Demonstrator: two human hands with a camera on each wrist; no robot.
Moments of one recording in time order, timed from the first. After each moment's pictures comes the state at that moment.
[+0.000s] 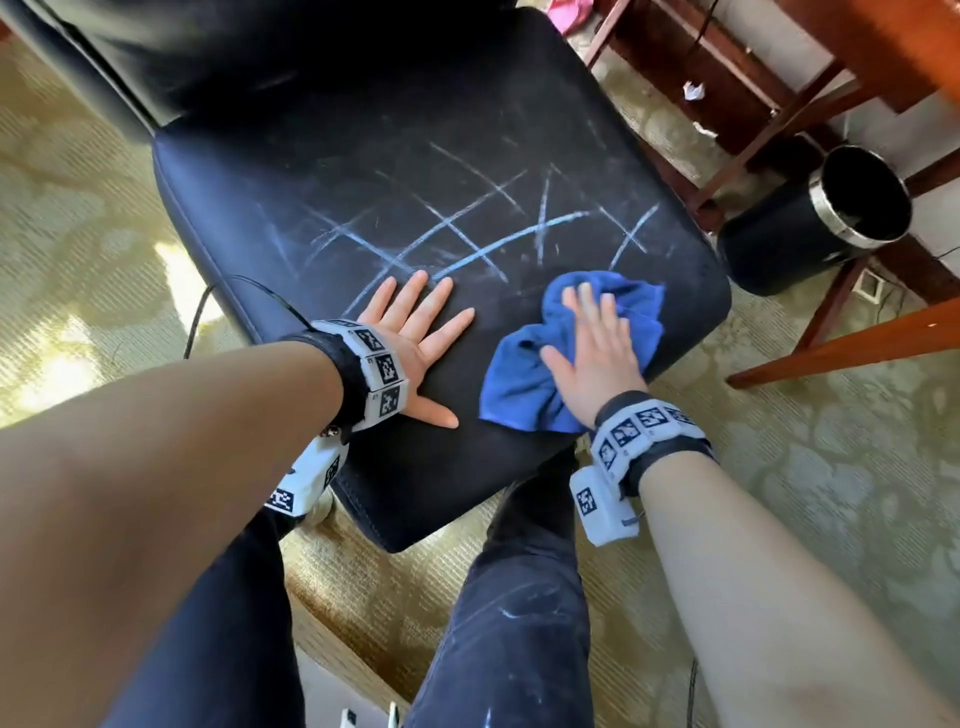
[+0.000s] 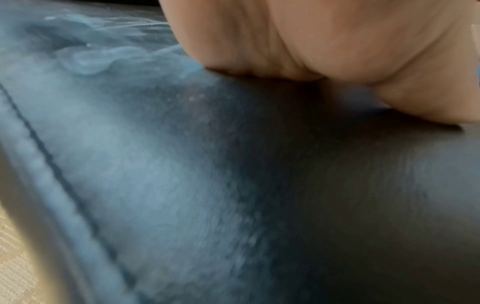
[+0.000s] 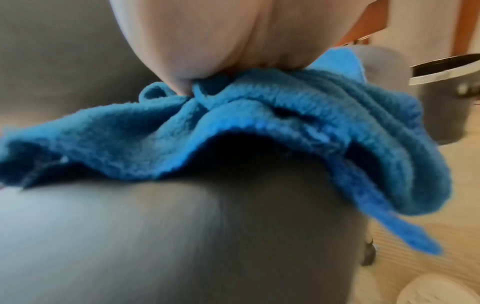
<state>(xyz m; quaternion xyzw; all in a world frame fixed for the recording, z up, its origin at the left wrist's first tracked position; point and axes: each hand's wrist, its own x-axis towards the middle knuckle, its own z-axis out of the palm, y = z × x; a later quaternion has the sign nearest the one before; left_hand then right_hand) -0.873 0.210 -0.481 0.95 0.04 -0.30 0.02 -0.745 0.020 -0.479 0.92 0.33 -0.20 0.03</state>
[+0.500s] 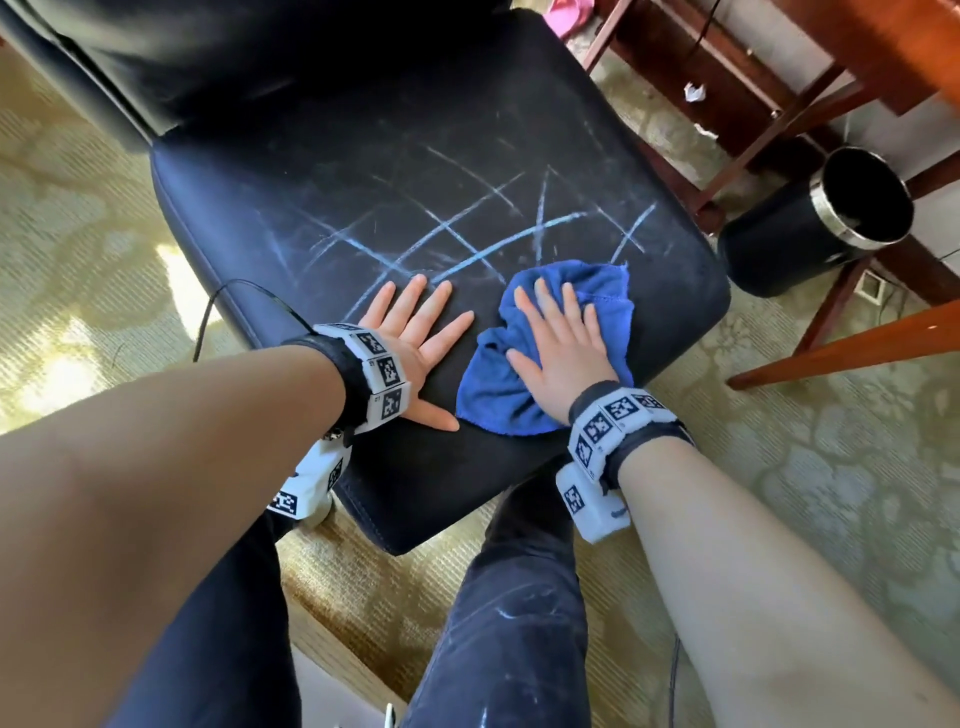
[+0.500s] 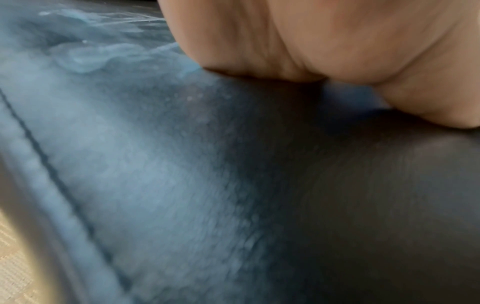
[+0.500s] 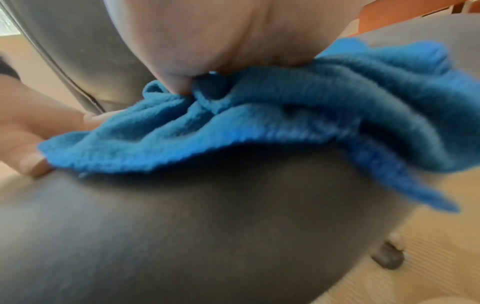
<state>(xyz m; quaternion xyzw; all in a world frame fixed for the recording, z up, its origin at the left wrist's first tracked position) -0.870 0.208 -0.480 0.95 0.05 -0.32 0.03 -0.754 0.044 -0.477 0.89 0.41 -0.20 0.07</state>
